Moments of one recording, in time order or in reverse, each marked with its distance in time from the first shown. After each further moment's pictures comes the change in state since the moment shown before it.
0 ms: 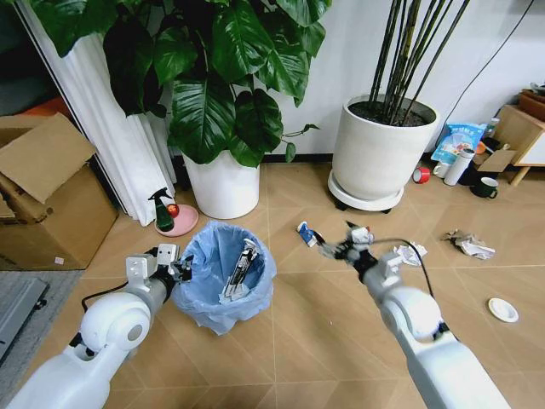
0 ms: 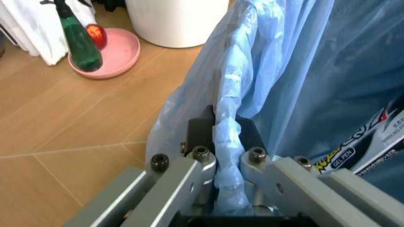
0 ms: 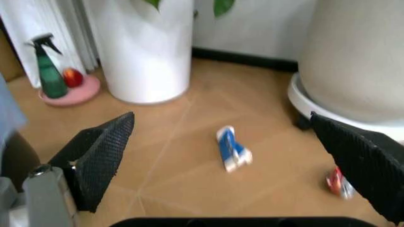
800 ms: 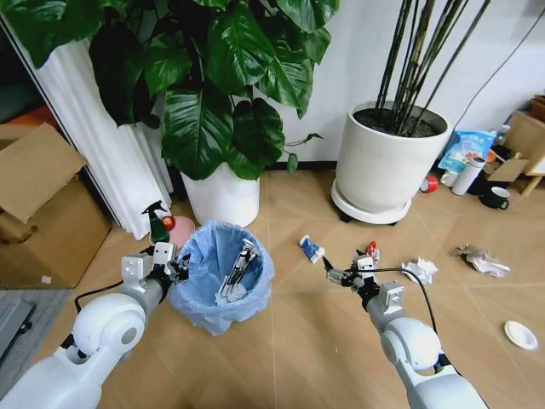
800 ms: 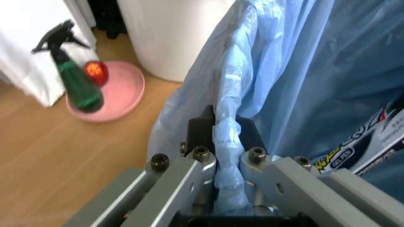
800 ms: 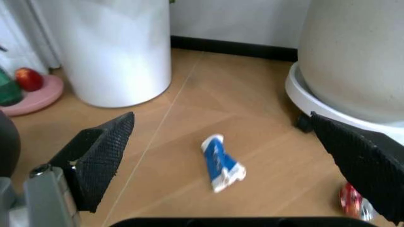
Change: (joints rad) left arm 0.016 0.023 -0.010 -0.025 -0.003 -0.004 -0.005; right arm -0.050 0.053 0.004 -0.038 -0.042 0.035 0.026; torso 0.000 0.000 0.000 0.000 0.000
